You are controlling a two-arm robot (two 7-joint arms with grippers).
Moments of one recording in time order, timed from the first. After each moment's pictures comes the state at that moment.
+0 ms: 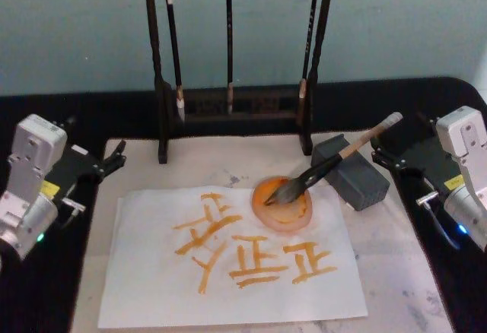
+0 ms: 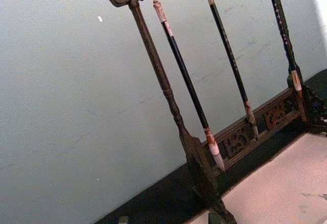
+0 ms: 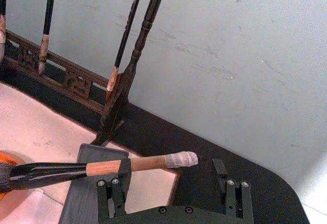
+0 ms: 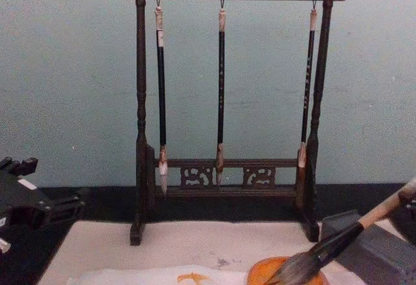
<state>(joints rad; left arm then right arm) -0.20 0.60 0.45 -1.41 -0.25 -0.12 0.03 0.20 0.60 -0.45 -1.41 0.25 -0.12 -0.03</state>
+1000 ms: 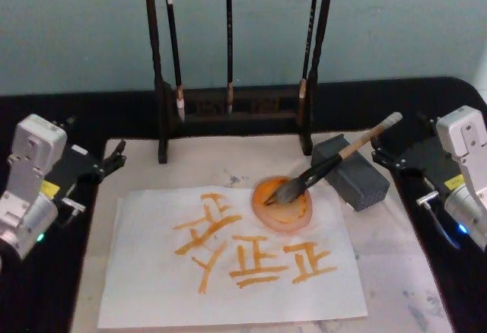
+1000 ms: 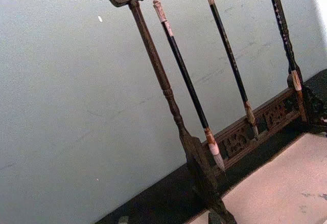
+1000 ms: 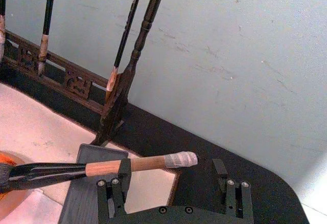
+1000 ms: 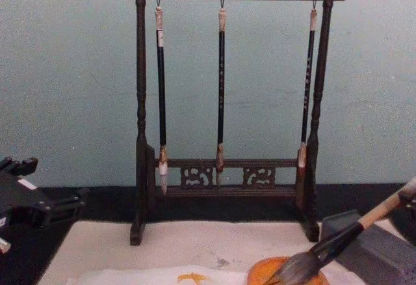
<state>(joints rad) -0.20 0.60 0.45 -1.41 -0.25 -0.12 0.03 0.20 0.60 -0.45 -1.41 0.25 -0.12 -0.03</state>
